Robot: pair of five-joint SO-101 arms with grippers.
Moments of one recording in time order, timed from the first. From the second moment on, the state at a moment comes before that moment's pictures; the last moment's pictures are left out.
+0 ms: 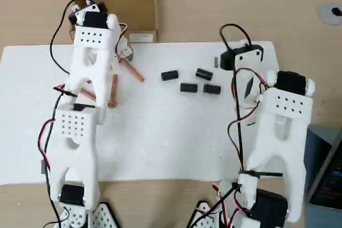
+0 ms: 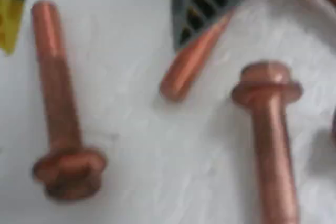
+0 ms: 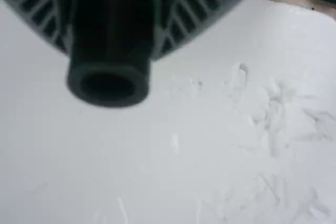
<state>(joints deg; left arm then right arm) 3.8 51.6 -63.7 99.5 25.0 11.6 -22.6 24.6 88.9 24.6</state>
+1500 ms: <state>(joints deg) 4.4 68.8 -78.9 99.4 21.8 11.7 -22.6 26.2 89.0 24.6</state>
